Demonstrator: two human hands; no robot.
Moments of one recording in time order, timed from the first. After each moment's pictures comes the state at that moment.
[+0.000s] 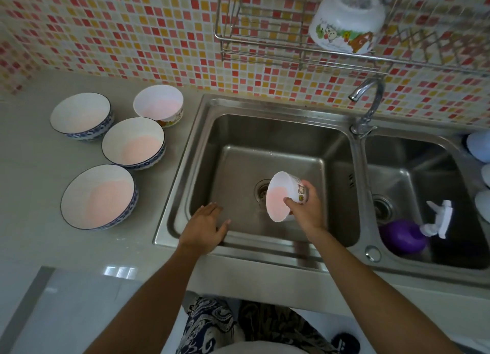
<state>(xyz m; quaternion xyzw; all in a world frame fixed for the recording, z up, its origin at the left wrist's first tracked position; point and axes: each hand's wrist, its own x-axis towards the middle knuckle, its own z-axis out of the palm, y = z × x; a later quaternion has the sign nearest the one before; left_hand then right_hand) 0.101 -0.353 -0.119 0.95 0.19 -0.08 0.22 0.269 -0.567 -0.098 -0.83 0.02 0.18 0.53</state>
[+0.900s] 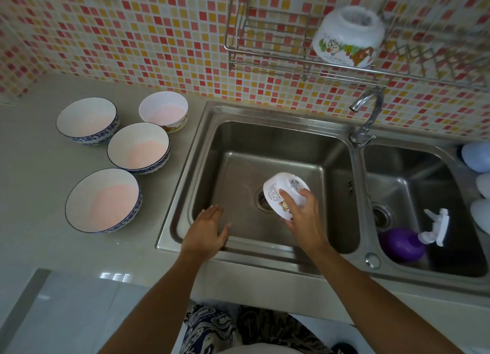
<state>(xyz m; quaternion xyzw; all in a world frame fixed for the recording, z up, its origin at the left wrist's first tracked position) 0.097 -0.355 -0.118 0.95 0.20 -0.02 0.25 0.250 -0.578 -0.099 -0.92 -0.33 -0.02 0.22</state>
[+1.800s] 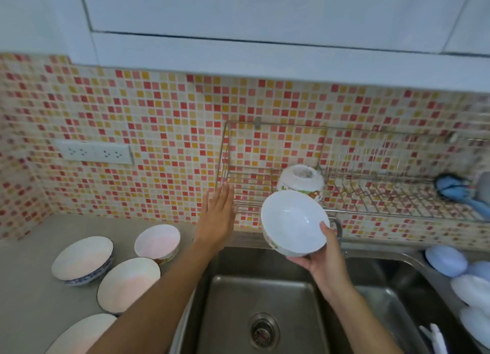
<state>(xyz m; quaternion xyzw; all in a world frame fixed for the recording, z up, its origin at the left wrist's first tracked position) 0.299 -0.287 0.116 0.97 0.12 0.22 0.03 0.315 -0.541 0.138 -0.50 -0.01 0.18 0.85</state>
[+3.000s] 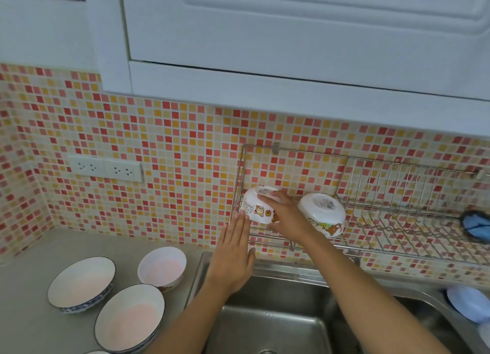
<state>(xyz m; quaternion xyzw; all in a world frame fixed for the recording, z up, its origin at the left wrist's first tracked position) 0.297 -0.285 0.111 0.97 0.09 0.23 0.09 0.457 -0.404 0.170 -0.87 -0.43 -0.05 0.22</state>
